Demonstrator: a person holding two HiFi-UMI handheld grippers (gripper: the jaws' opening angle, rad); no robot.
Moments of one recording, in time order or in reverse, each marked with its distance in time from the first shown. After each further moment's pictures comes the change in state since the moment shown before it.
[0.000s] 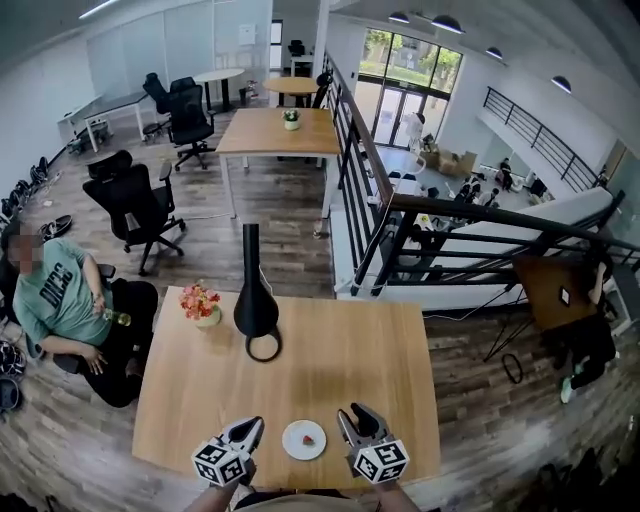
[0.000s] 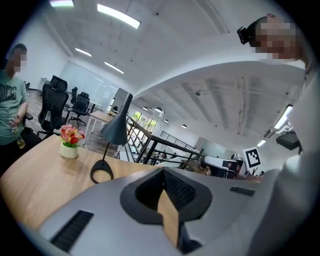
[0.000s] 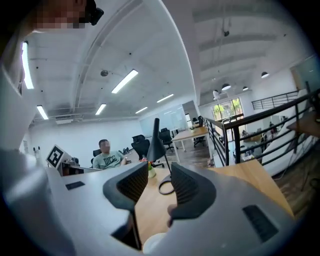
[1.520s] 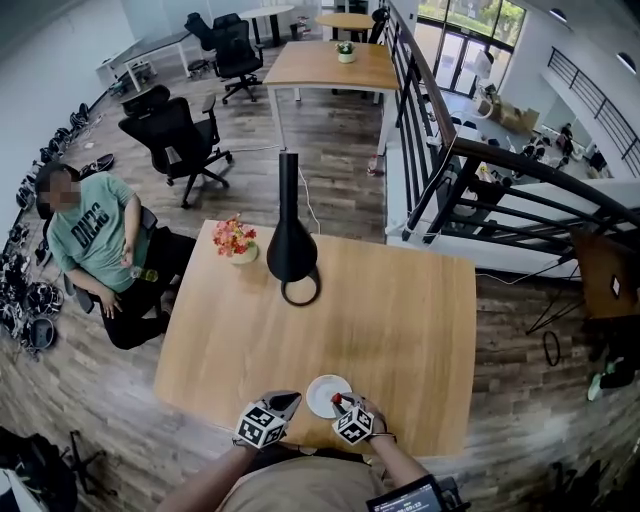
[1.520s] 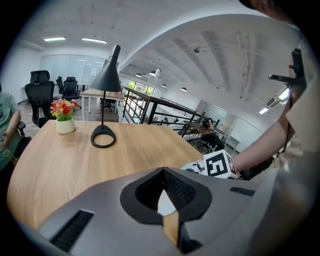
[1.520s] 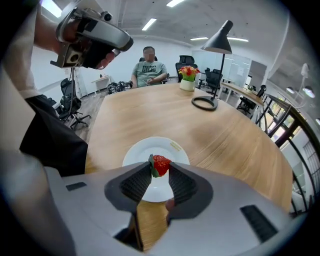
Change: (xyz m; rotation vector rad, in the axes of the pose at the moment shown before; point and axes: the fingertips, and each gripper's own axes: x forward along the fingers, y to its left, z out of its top) left arm 0.033 0.028 -0.153 0.132 0.428 0.047; right arm 0.049 0.011 -0.350 -0.578 0.831 0.336
